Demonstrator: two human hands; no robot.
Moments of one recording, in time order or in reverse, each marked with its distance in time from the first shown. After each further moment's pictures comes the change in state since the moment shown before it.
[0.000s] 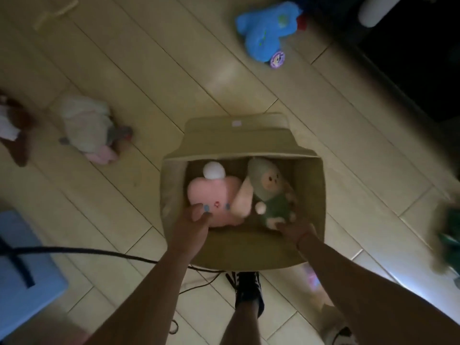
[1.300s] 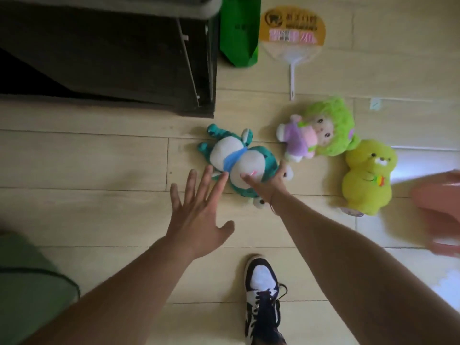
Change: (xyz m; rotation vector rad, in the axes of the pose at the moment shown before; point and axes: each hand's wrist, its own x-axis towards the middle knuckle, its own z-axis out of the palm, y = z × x) left_hand -0.215 0.147 0.663 1.309 -0.367 1.154; right_hand 0.079 0.539 -0.370 1.017 0.420 0.248
